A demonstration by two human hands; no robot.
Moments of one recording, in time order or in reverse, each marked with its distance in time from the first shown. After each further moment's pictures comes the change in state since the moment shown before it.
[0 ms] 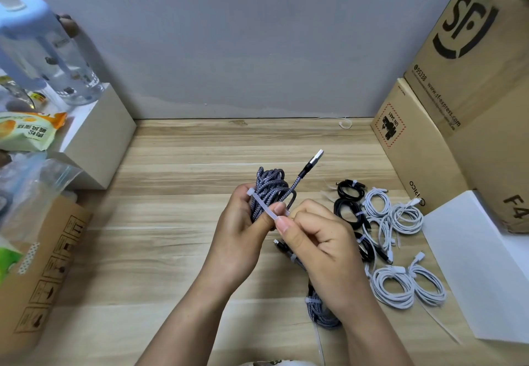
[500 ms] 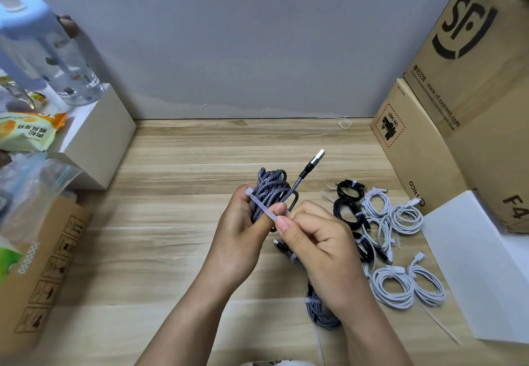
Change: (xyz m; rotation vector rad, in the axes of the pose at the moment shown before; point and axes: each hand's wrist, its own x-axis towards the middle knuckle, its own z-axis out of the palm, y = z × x) left_hand -0.002 0.003 0.003 -0.027 -0.003 -0.023; right_hand -0.001 0.002 -0.001 0.008 -0.014 0.021
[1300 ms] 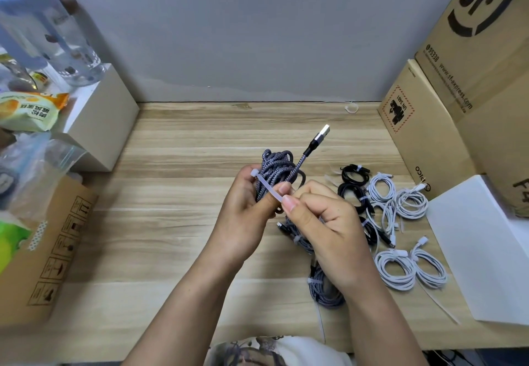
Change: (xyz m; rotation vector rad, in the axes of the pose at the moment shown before) left_hand -0.002 0.006 0.000 -0.027 -0.009 -0.049; right_hand -0.001 0.002 -0.001 0.144 -0.039 0.026
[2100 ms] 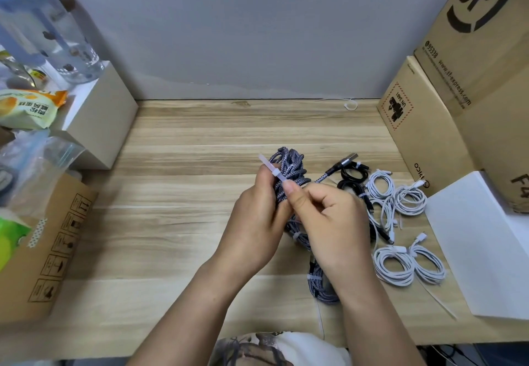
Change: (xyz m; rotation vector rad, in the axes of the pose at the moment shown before) left_hand -0.009 -0.008 0.004 0.699 -0.047 0.226; right_hand 0.001 0.000 0.004 -0.414 0.251 0.120
